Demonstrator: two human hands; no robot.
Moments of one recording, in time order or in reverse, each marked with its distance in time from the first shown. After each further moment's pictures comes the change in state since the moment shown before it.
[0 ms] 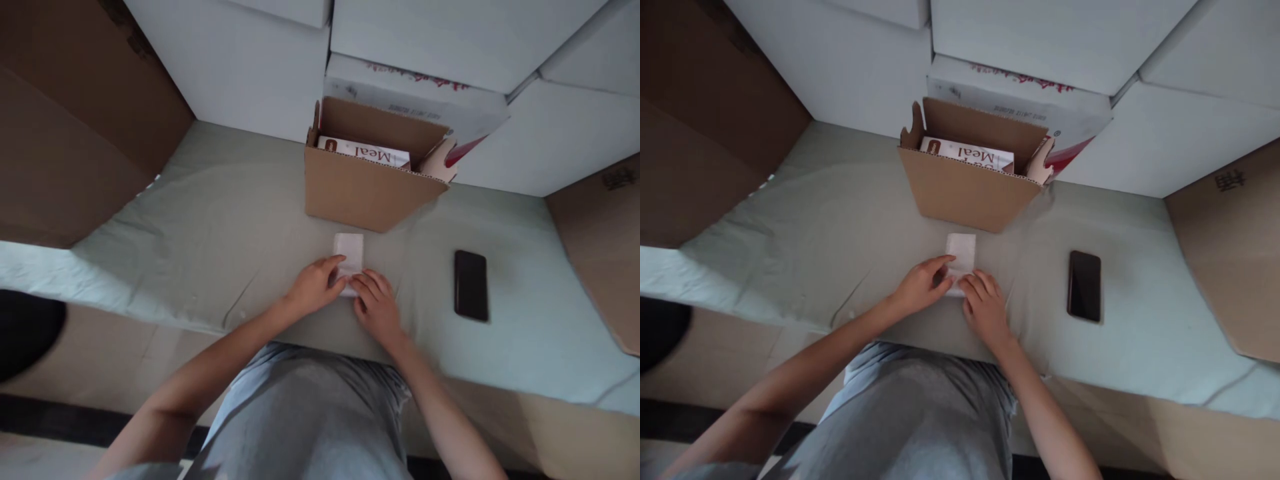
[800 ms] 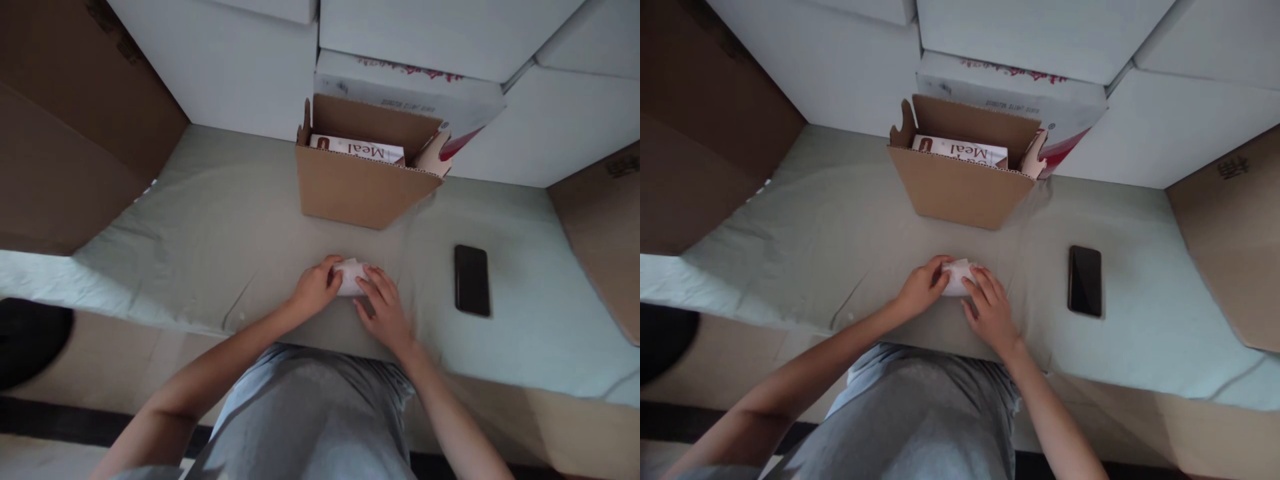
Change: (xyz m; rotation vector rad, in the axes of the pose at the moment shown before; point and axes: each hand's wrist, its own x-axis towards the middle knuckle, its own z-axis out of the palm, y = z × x) left_hand 0.001 0.012 0.009 -0.089 -0.016 -0.228; right_hand -0.010 0.000 -0.012 0.085 0.081 0.008
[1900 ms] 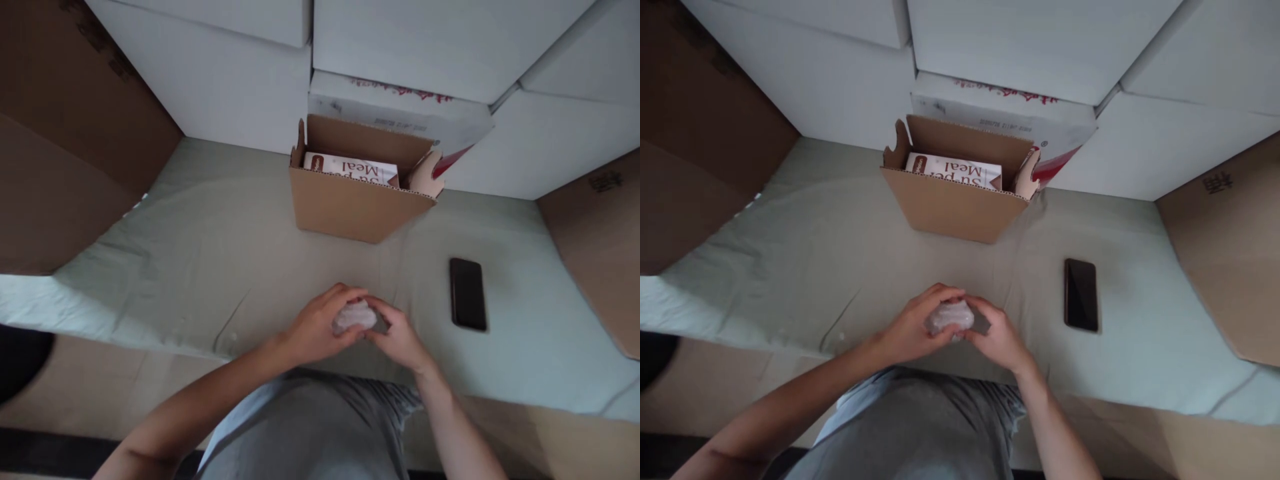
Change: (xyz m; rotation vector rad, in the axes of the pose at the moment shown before) left_hand -0.022 0.031 -0.015 -0.221 -0.084 0.422; right_hand 0.011 0.002 -0.031 0.621 -0.234 0.339
